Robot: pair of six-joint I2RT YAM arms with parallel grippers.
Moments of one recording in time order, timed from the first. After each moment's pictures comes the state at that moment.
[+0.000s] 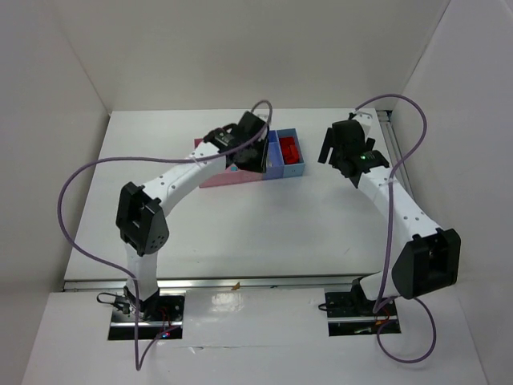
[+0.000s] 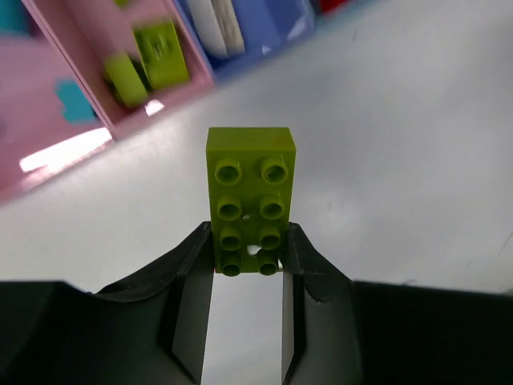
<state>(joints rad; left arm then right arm) -0.70 1.91 1.74 -0.80 -0.09 -0.39 0.26 1.39 1.21 -0.52 0.44 0.41</state>
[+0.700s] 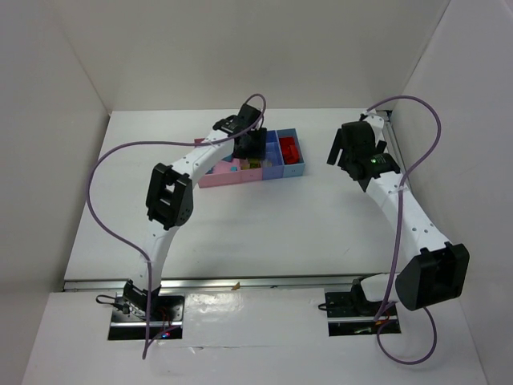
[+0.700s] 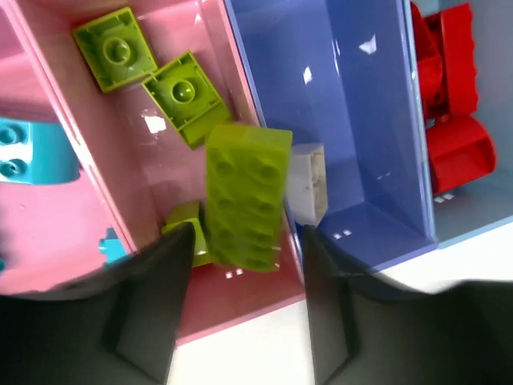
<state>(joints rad) -0.51 2.32 2.15 -0.76 -0.07 -0.42 0.22 1.31 1.21 -0.60 0.47 0.41</state>
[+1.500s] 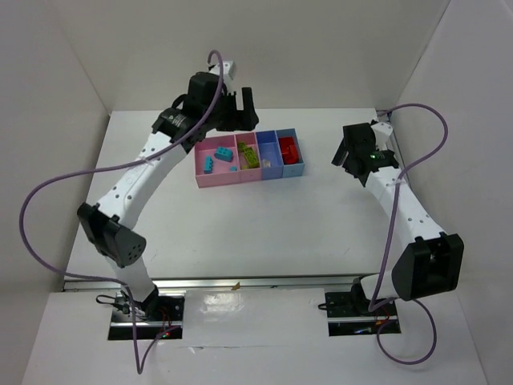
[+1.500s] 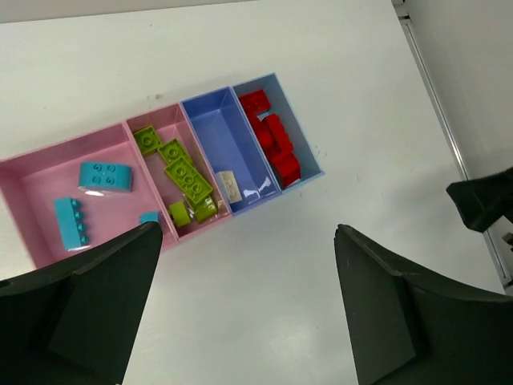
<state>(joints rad) -0.52 1.77 1.99 -0.69 -0.05 -0.37 0.17 1.37 1.21 -0.67 0.54 0.57</state>
